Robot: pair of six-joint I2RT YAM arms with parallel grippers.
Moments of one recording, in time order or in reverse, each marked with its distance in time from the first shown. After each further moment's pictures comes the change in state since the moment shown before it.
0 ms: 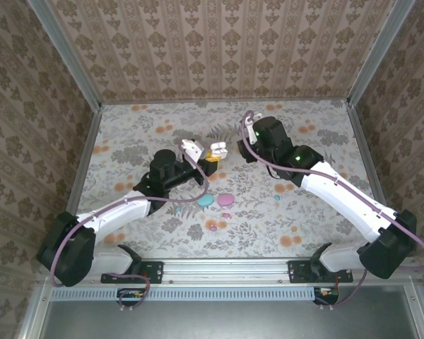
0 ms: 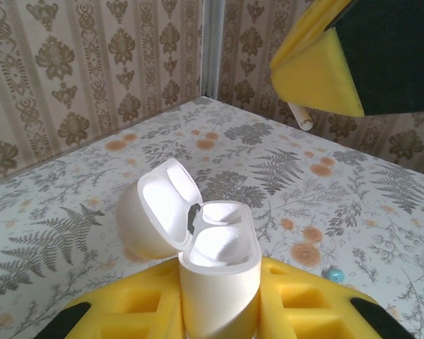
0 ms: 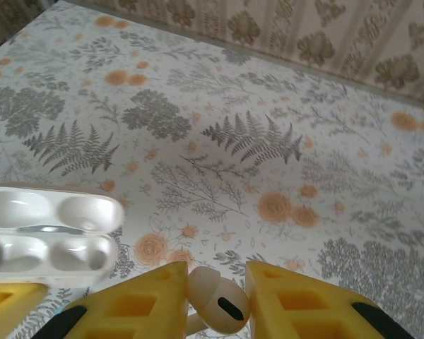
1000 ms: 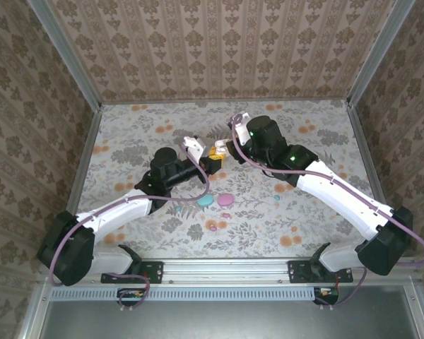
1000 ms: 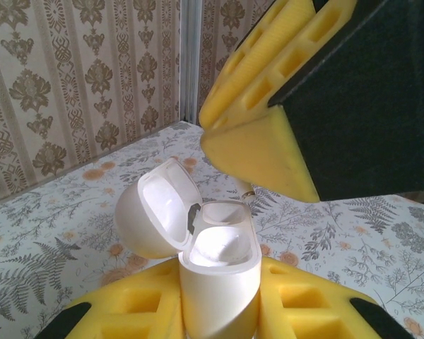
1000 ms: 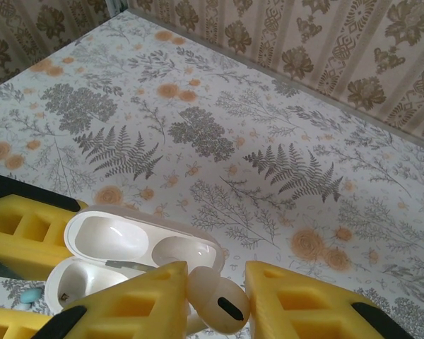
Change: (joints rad) left arm -0.023 0.002 0.038 0.028 0.033 -0.027; right arm 0.042 0.031 0.029 0.058 -0.072 -0.094
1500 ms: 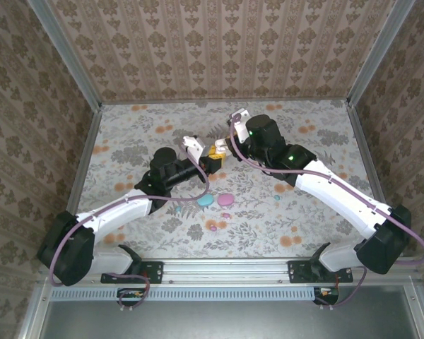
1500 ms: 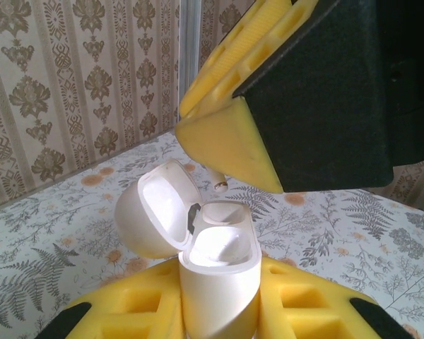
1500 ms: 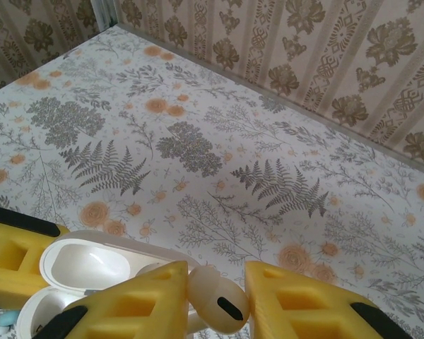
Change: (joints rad) left arm 0.000 0.000 0.000 0.022 0.003 -0.010; right arm 0.000 0.009 0.000 0.047 0.034 -0.021
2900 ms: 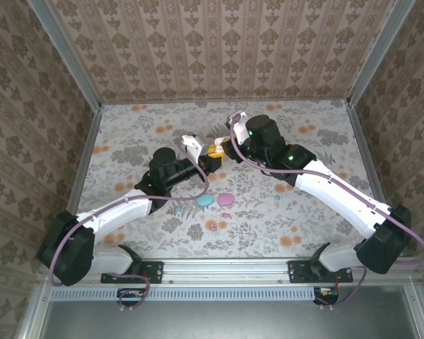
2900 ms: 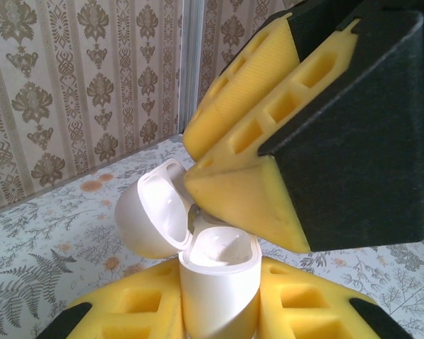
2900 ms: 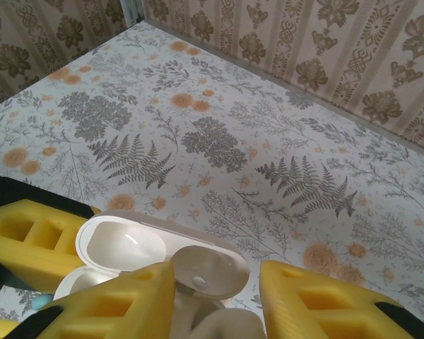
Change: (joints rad) left arm 0.000 0.000 0.000 0.024 -0.007 -0.027; right arm 0.000 0.001 -0.001 -0.010 -0.084 0.013
